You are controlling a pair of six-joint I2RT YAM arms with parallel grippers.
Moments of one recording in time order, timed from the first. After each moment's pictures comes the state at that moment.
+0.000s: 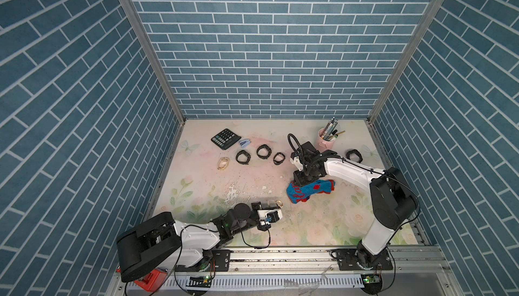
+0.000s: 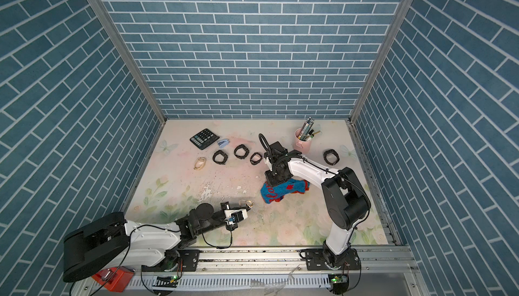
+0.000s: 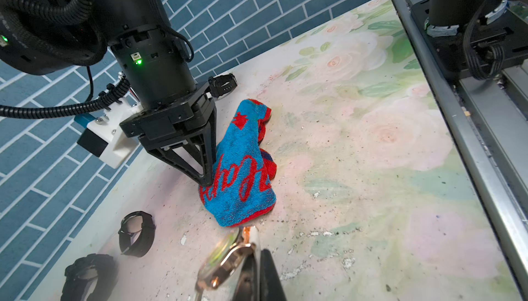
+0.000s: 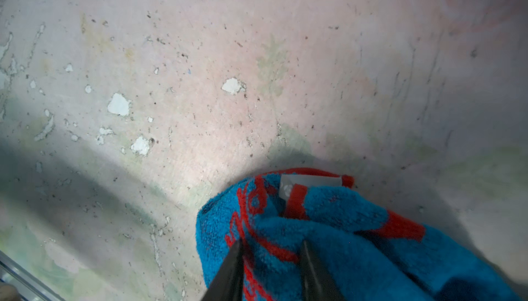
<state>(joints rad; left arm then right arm) -1.03 1.24 0.11 0.86 0.09 0.53 0.65 1.75 1.19 -0.70 -0.19 0.15</state>
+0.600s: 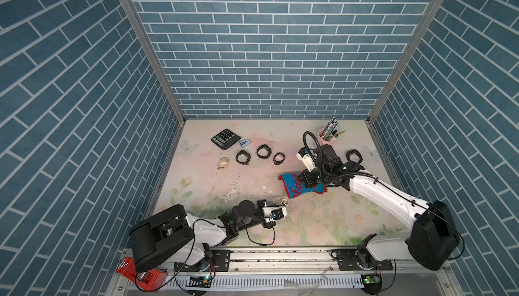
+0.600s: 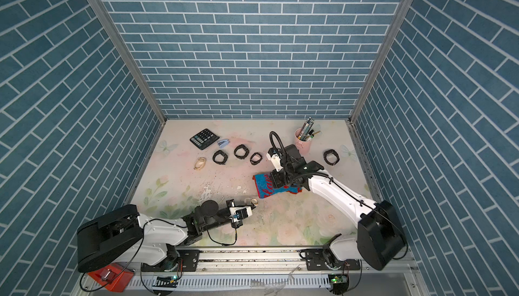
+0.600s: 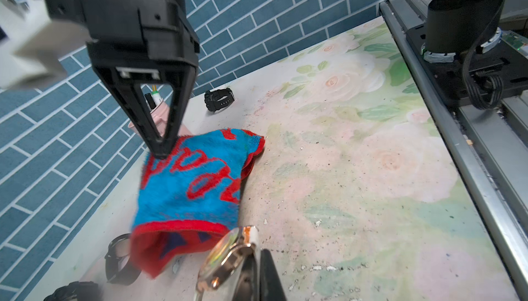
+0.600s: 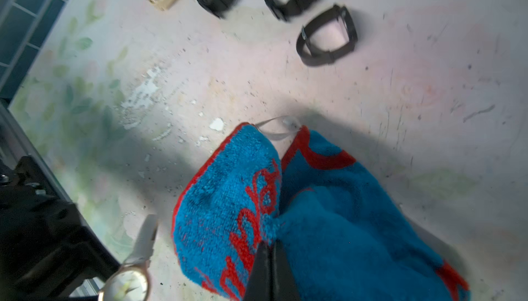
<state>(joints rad) -1.03 1.38 0.18 0.97 0.13 0.51 0.65 1.32 0.96 -0.53 -0.28 0.10</state>
